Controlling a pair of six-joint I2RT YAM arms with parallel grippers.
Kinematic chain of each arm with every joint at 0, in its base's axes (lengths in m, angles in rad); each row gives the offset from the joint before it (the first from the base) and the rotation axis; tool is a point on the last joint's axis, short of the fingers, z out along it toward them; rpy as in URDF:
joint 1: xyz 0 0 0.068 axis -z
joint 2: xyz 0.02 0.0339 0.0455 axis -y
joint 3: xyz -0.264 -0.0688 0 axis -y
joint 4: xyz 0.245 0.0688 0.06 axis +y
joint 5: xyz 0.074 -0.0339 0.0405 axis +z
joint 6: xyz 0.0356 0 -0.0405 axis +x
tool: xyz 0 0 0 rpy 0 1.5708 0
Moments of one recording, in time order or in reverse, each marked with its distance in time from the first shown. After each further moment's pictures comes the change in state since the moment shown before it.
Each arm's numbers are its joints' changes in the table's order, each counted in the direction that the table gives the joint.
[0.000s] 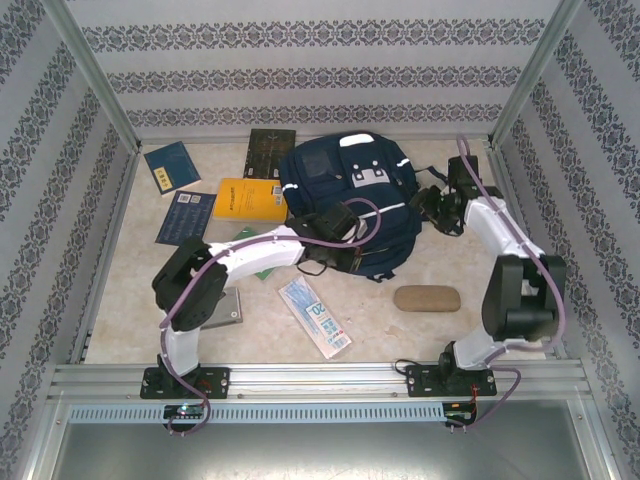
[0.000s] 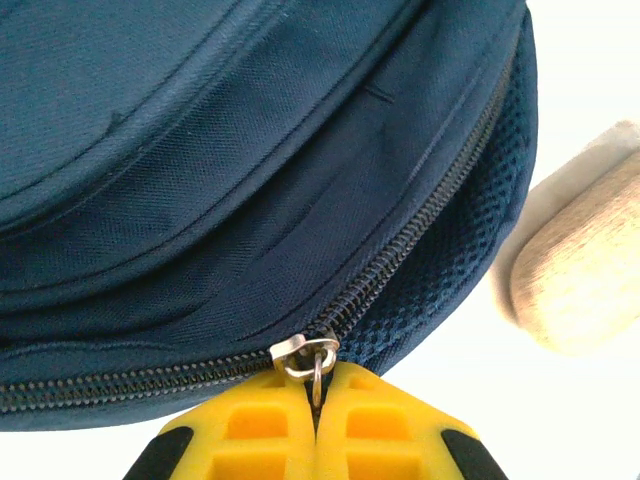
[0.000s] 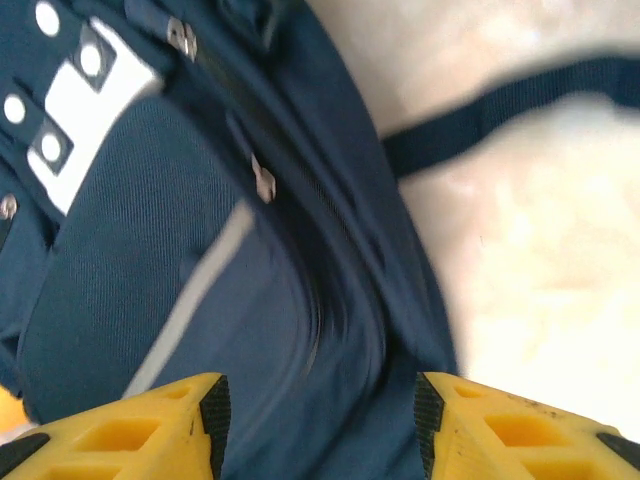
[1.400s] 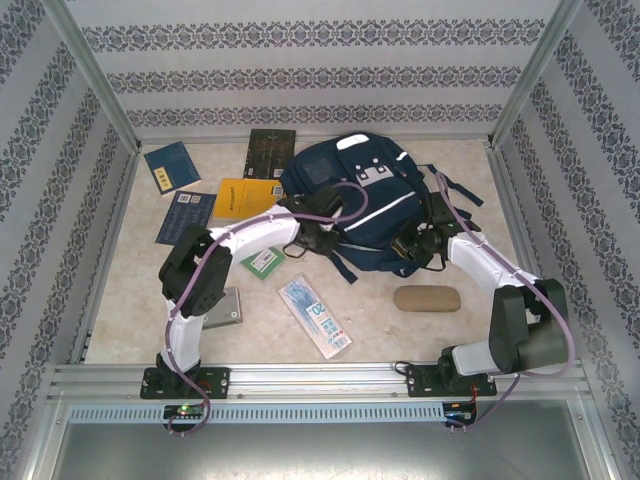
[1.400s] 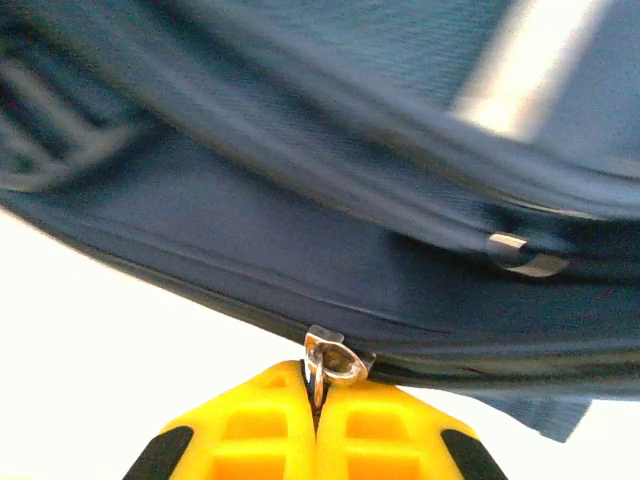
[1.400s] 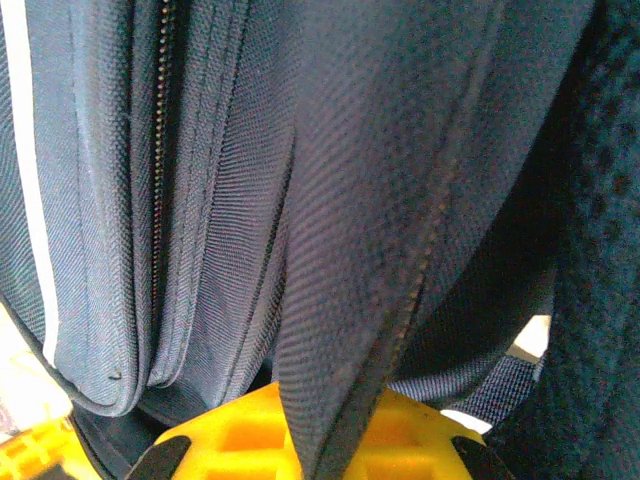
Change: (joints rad) left arm -0.164 -0.084 0.126 0.246 0.190 0.166; right arm -0.173 0.146 -0.282 -0.104 0.042 0.245
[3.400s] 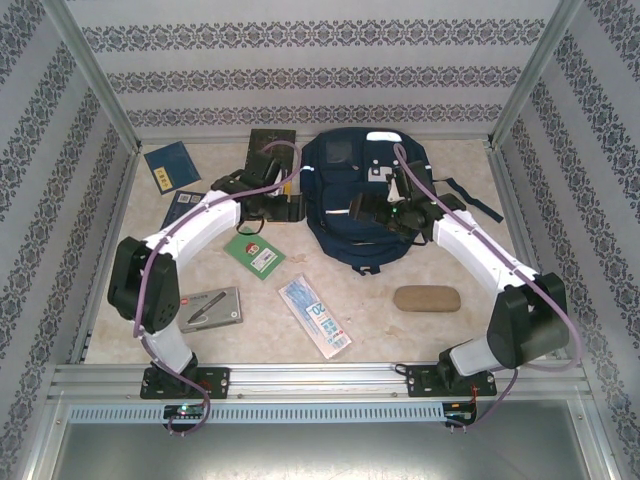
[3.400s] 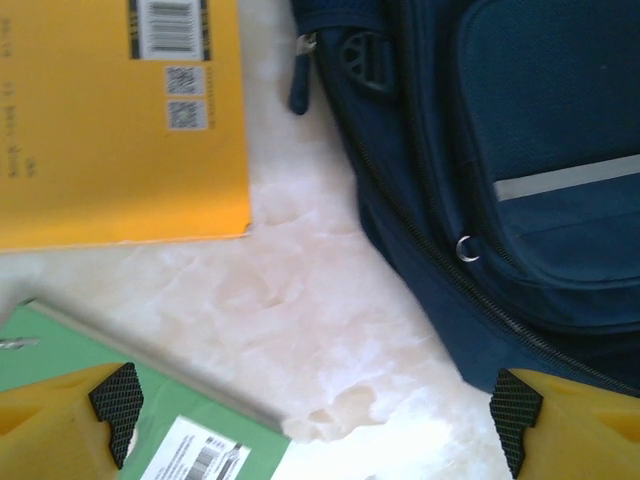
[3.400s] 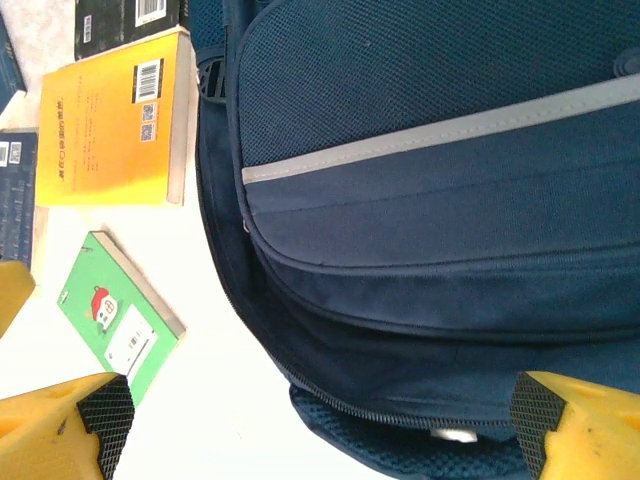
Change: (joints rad) left arm -0.252 0.288 -0.145 -0.046 -0.031 -0.135; right arm -0.189 -0.069 0.301 0.062 -0.047 -0.358
